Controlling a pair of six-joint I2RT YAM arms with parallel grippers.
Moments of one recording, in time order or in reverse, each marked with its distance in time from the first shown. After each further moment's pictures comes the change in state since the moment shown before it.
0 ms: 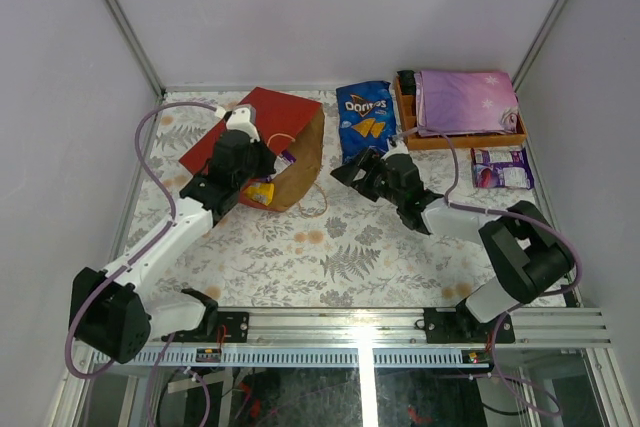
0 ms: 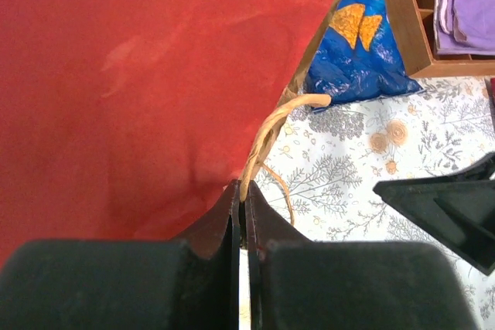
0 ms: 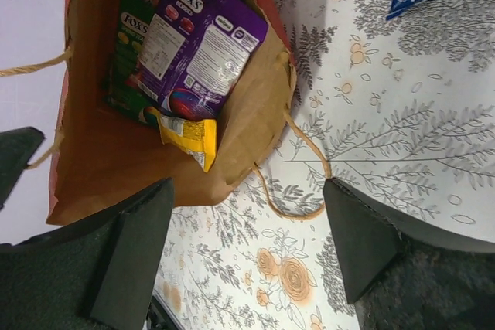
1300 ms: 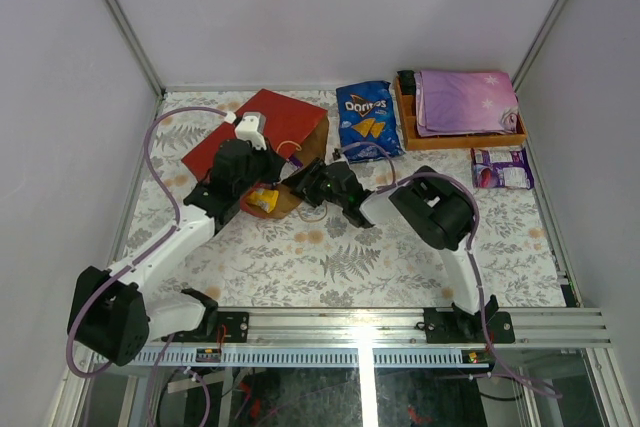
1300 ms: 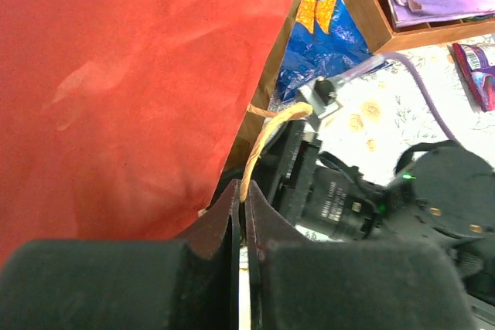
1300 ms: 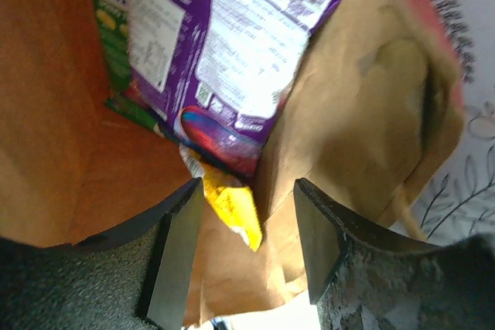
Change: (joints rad) left arm -0.010 -0.018 -0.130 0.202 0.126 0.083; right arm 0.193 0.593 0.353 0.284 -0.006 0.343
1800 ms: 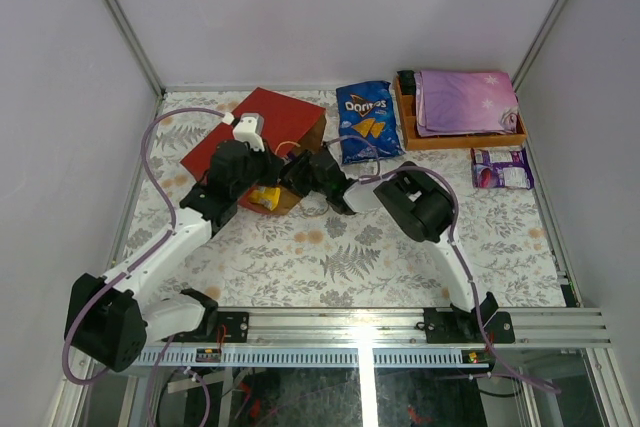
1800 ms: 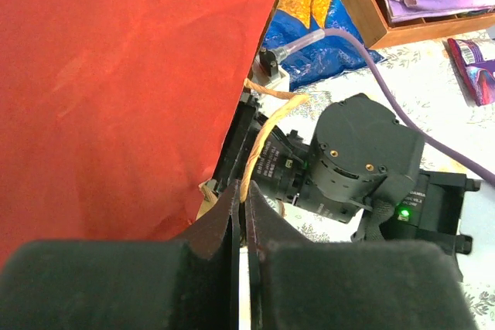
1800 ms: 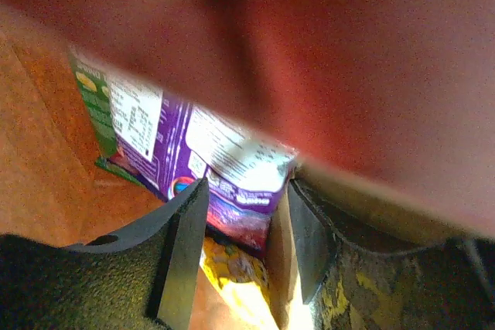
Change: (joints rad) left arm 0.000 -0.027 0.005 -0.035 0.021 -0.002; right arm 0.000 0.176 0.261 -0.137 0.026 0.058
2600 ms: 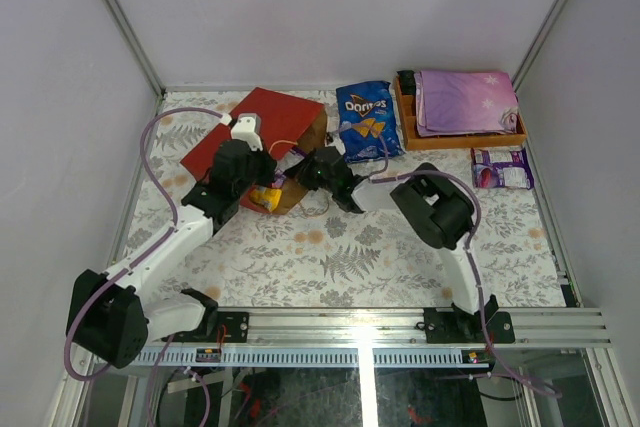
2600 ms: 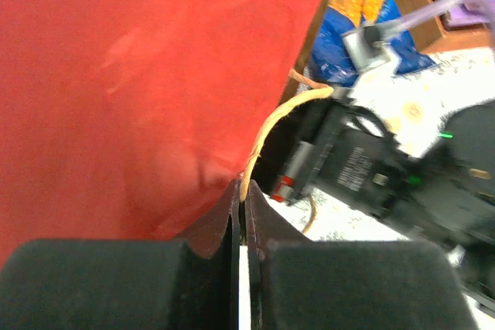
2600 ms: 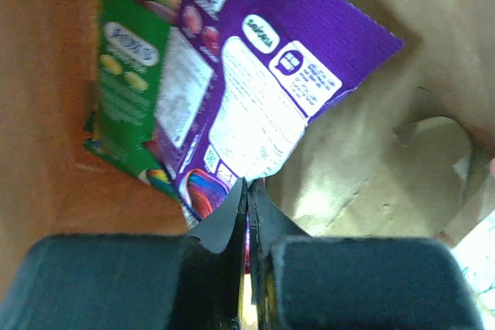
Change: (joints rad) left arm 0.000 0.013 0.008 -0.045 -0.092 0.011; right arm 0.000 -0.106 -0.049 -0.066 0.095 -0.204
